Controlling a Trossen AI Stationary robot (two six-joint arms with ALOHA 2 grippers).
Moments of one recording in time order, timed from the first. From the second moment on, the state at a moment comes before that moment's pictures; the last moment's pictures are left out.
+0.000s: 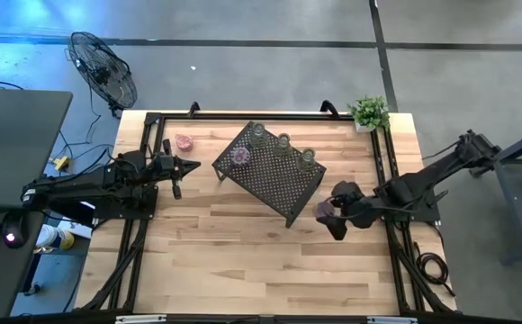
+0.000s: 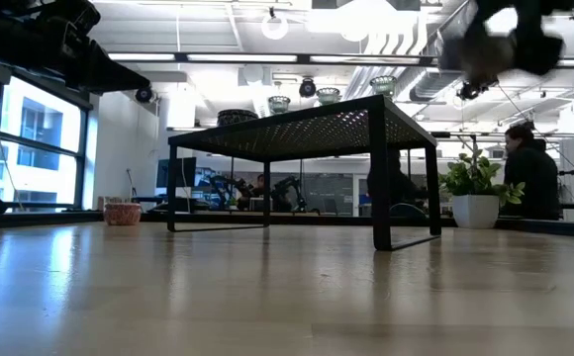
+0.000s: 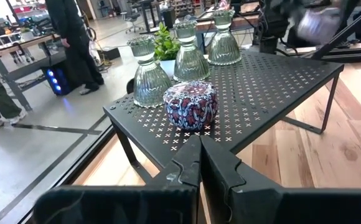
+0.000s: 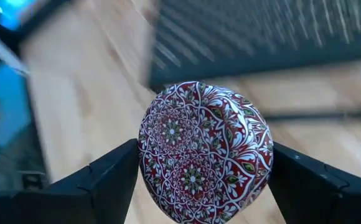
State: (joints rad) left arm 0.16 0.25 0.27 -0.13 -0.17 0.15; right arm 0.48 1.07 0.83 -0.62 0.41 1.04
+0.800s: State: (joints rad) left arm 0.16 0.25 0.27 -0.14 -0.17 0.14; right arm 0.06 1.69 1.53 -0.64 0.19 0.52
